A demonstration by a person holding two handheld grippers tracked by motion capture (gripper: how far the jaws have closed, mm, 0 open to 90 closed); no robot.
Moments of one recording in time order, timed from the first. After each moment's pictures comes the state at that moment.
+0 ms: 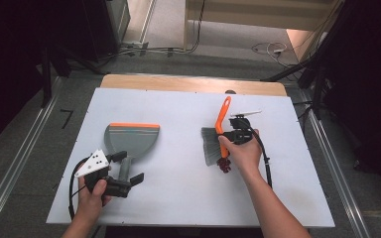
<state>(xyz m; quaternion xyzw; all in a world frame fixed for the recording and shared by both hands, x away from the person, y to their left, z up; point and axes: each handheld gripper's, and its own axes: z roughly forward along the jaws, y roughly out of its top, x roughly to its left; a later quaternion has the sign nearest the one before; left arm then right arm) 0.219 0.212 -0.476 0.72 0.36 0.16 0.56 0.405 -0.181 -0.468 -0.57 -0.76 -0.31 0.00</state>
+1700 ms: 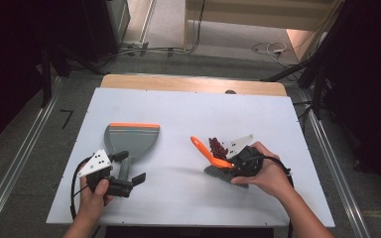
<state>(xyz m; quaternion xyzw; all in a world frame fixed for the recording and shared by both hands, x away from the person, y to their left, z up) 0.220 0.208 -0.475 0.73 0.36 0.15 0.56 0.320 -0.194 -0.440 -0.13 -0.96 -0.24 -0.07</state>
